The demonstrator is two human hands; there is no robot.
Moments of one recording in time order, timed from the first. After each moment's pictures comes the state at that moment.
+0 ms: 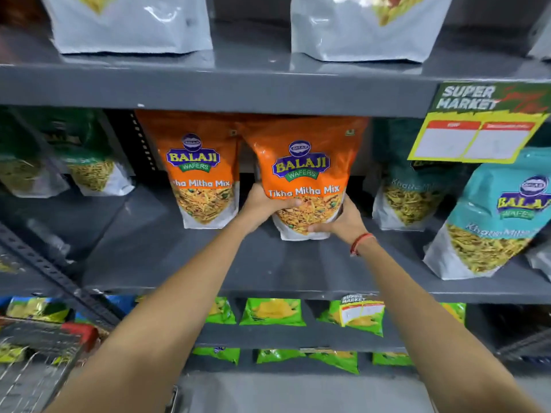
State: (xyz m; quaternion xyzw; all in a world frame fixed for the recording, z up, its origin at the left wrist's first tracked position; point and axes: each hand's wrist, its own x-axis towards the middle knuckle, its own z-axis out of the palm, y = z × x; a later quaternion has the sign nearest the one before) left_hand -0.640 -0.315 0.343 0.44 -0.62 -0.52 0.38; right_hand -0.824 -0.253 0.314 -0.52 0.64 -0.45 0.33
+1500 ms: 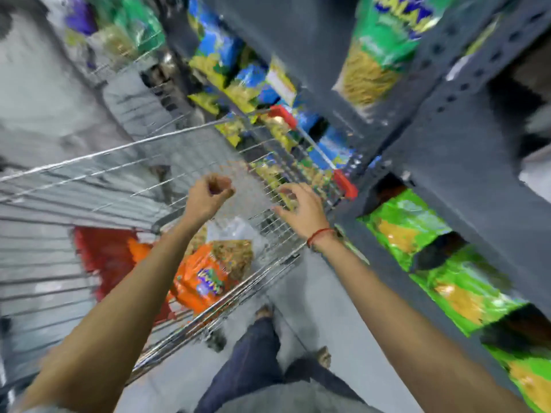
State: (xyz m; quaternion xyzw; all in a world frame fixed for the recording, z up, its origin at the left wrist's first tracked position) left_hand -0.082 -0.042 0.159 0.80 -0.29 -0.30 0.42; right_hand -0.272 -0.145 0.194 -0.81 0.39 -0.11 0.42
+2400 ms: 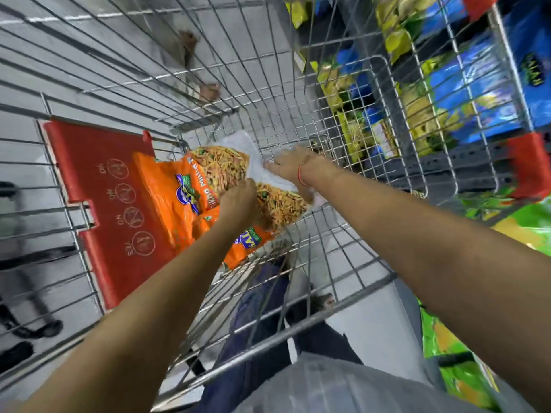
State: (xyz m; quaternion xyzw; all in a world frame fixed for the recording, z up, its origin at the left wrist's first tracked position) left_hand -0.090 0.040 -0.041 0.88 -0.33 -0.34 -0.04; right_hand -0.105 -0.120 -0.017 -0.90 -0.13 0.41 -0.05
